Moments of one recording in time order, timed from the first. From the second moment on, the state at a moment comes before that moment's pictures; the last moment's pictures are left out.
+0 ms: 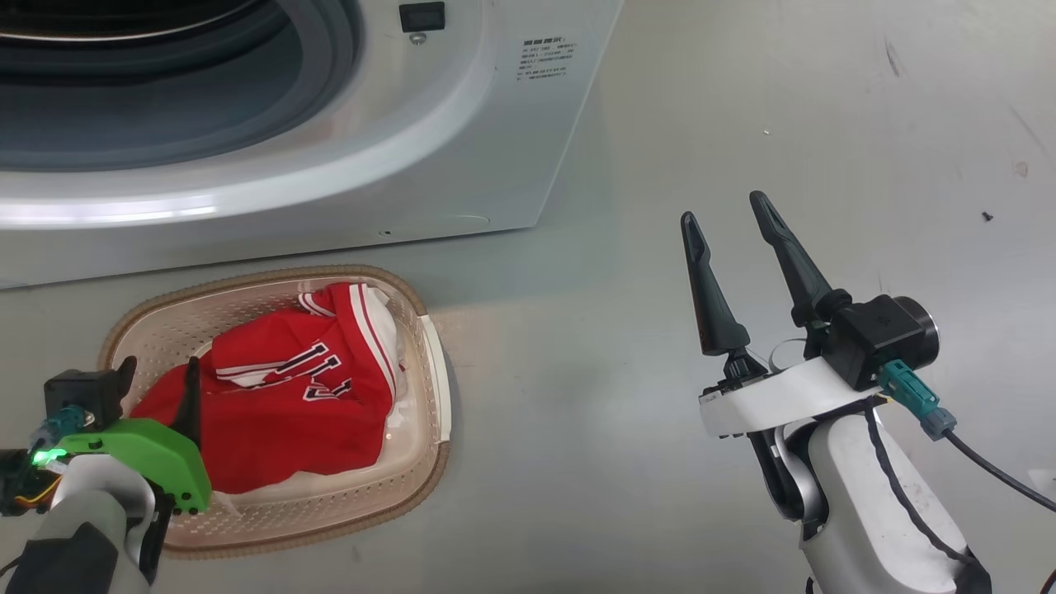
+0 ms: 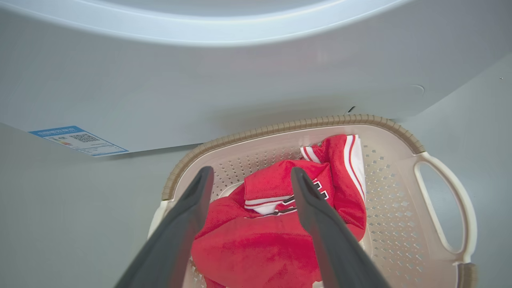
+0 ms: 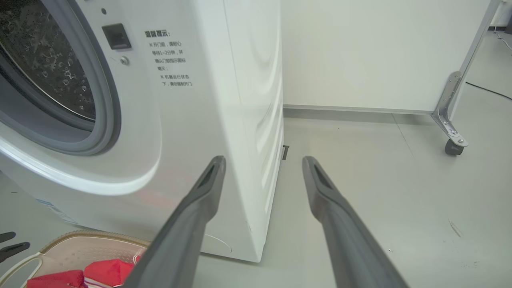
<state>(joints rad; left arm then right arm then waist) -0.47 0.24 -0.18 0.90 -0.35 -0.11 -0.24 -0.28 -0.05 0.34 0.10 0.27 -0.02 -0.26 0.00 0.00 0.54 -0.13</state>
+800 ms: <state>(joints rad) -0.47 0.19 -0.10 0.54 -0.32 -0.11 -0.25 -0.23 -0.05 0.25 0.14 0.28 -0.01 -0.26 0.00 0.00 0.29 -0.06</state>
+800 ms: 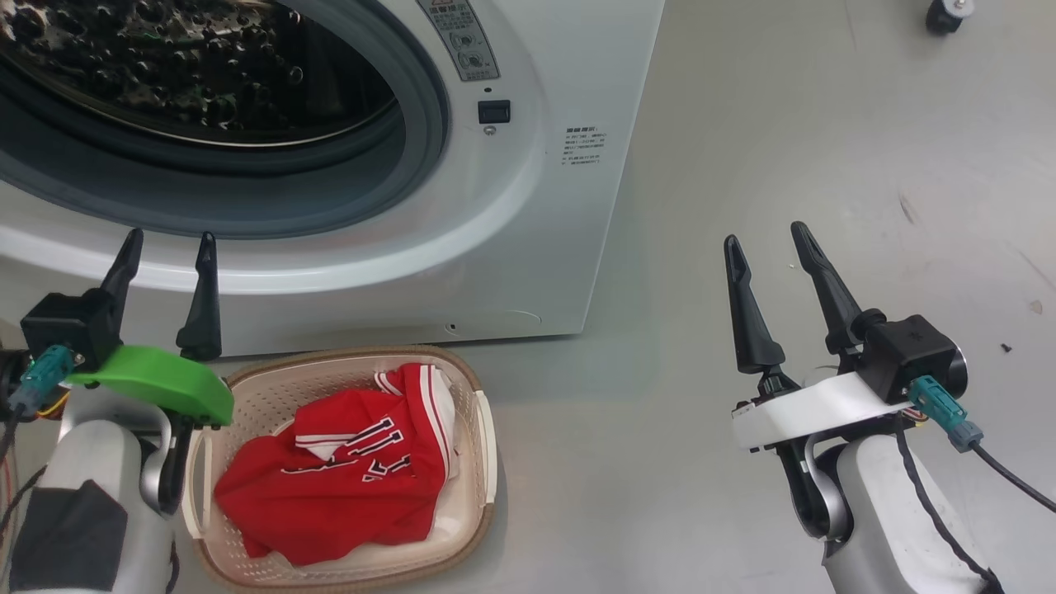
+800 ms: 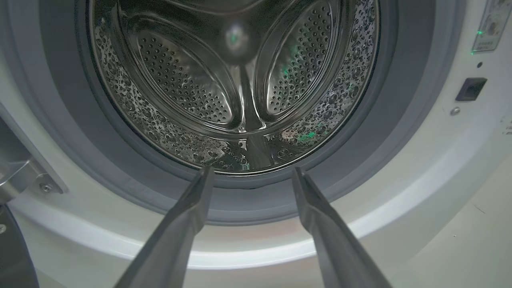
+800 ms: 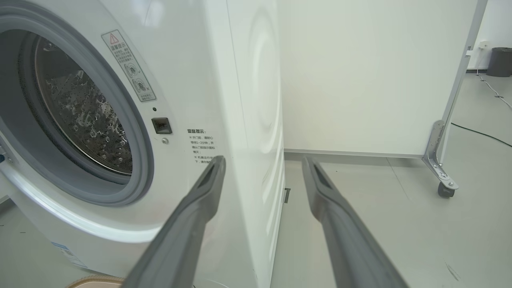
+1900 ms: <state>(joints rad) -0.08 0.11 -0.04 0.27 -0.27 -0.08 -0.25 -0.08 -0.05 0.25 0.15 0.29 0.03 -0.26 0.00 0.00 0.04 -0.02</state>
